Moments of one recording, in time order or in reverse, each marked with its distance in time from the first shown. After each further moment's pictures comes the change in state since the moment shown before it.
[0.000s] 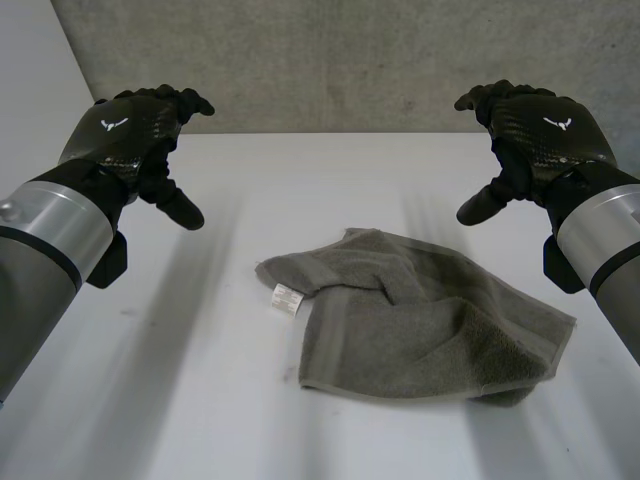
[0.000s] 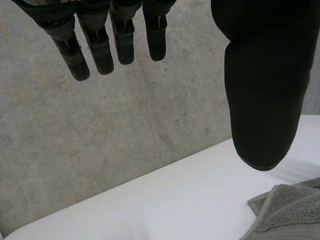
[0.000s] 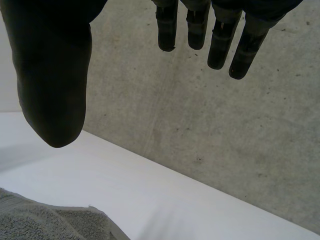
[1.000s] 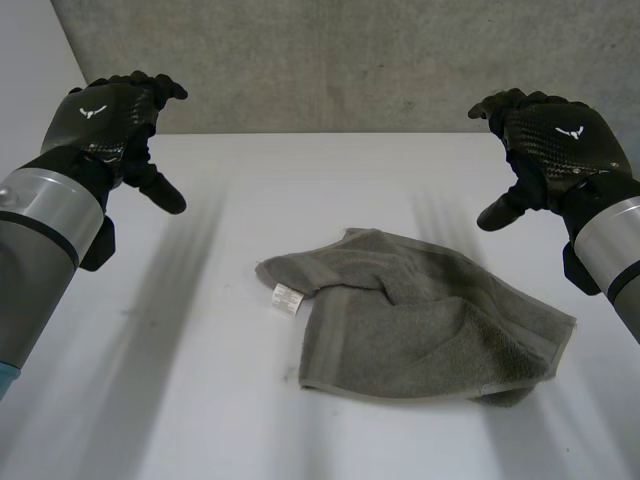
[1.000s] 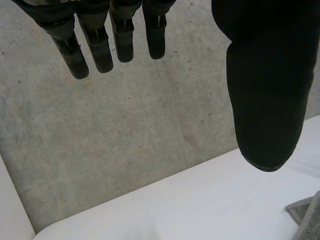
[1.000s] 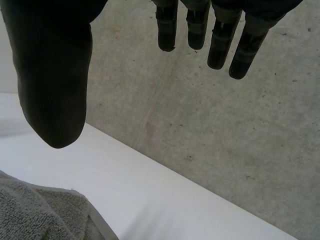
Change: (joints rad) left arm 0.037 -0.031 0.012 0.058 -0.048 0.012; right arm -0.091 -0.033 0.091 -0.072 -0.099 -0.088; left_hand -0.022 -0.025 -0.024 -0.021 -0.031; right_hand 0.001 0.000 0.000 0.000 0.000
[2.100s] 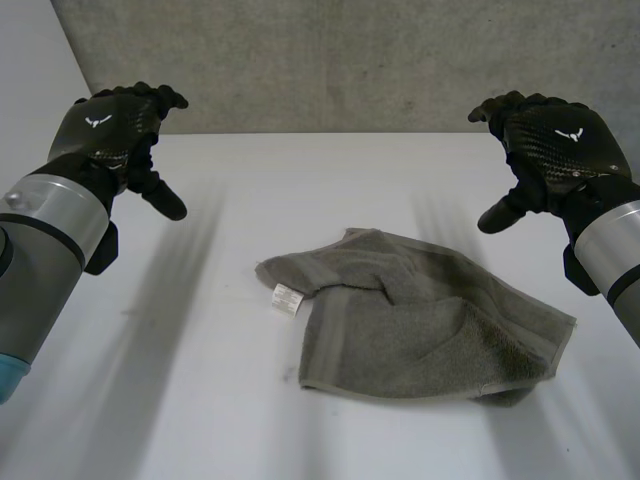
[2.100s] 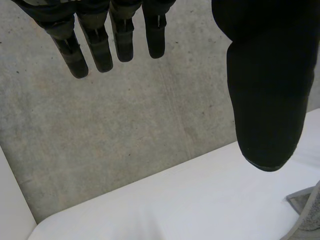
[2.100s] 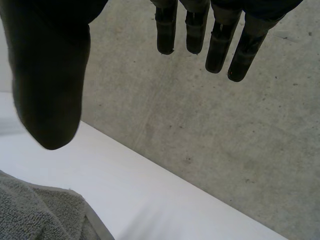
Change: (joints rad) left arm 0.007 -0.030 0.001 0.003 -0.003 0.003; right arm -0.013 -0.006 0.028 -0.037 -0.023 -0.012; left_hand 0.002 0.005 0.004 -0.001 0.006; right_hand 0.040 0.040 0.039 0.025 -0.064
